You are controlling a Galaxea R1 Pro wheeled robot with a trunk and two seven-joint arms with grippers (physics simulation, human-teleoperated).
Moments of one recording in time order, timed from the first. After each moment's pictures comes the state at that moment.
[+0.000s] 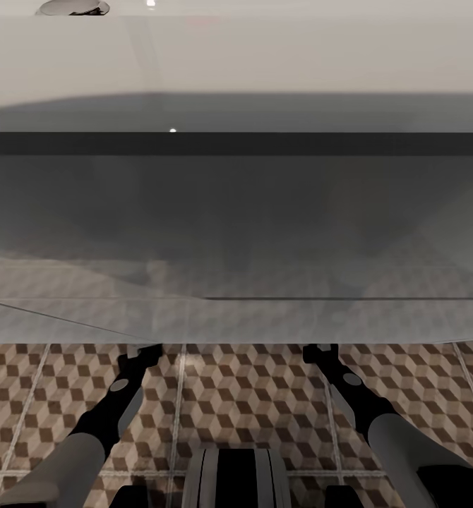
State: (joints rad) left arm -0.68 0.03 0.01 -0.54 0.13 -0.15 0.16; right arm -0.79 -0.06 0.06 -0.34 -0.04 -0.30 0.13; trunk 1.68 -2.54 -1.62
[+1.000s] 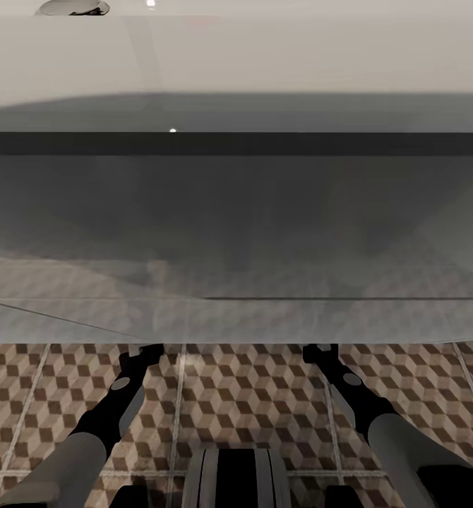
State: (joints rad) left arm -0.68 0.03 0.00 -0.56 0.13 -0.15 0.15; right arm -0.79 -0.06 0.06 -0.34 -0.04 -0.30 0.13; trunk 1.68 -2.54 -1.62
